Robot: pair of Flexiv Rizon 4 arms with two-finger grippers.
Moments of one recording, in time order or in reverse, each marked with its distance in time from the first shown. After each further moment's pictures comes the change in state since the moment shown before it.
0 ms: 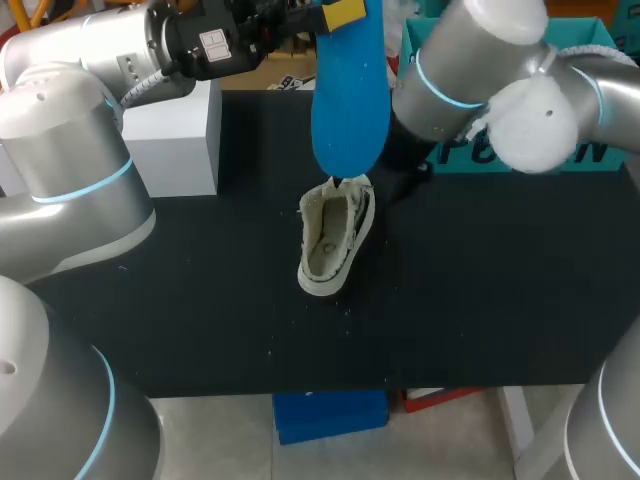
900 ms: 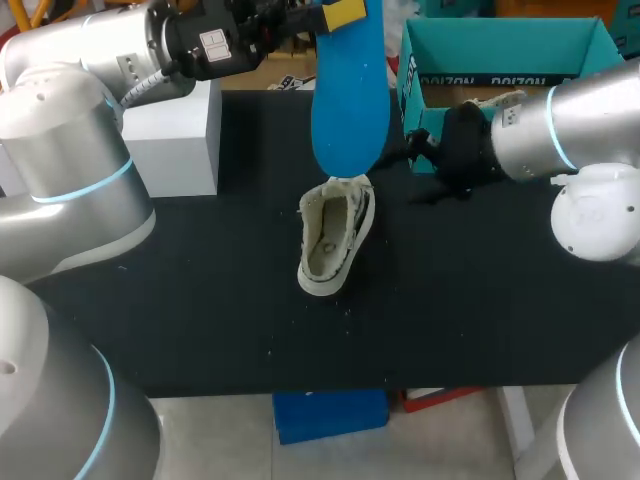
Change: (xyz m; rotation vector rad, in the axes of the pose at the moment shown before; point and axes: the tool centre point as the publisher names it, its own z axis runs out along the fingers) left arm 0.000 0.000 0.000 0.000 0.000 0.000; right arm -0.016 -0.003 -0.042 -0.108 0.458 0.097
